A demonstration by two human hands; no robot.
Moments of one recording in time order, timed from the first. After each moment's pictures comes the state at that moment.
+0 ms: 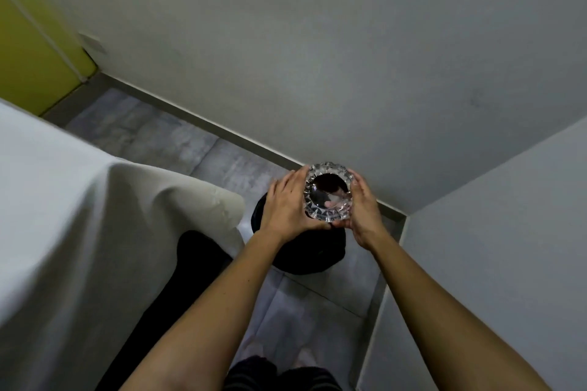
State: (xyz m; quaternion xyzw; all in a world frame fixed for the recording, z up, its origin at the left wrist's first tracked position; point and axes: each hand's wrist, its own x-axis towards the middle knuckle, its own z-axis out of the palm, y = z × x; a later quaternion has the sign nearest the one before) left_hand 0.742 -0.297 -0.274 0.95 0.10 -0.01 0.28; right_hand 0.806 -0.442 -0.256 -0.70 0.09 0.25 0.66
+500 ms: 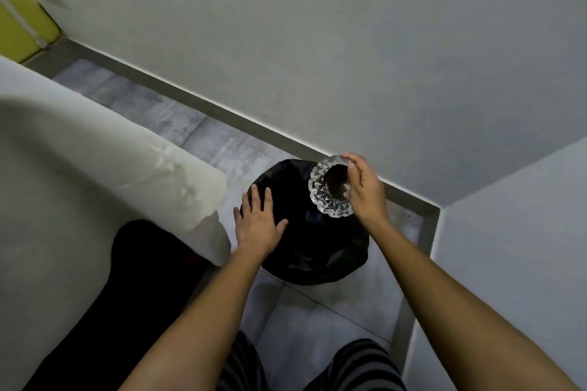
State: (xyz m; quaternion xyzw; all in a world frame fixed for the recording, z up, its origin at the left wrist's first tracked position) left_hand 0.740 -0.262 -0.520 0.94 0.25 -0.19 0.16; right_hand 0.857 -0.428 -0.459 -0.87 -0.08 0.11 0.48
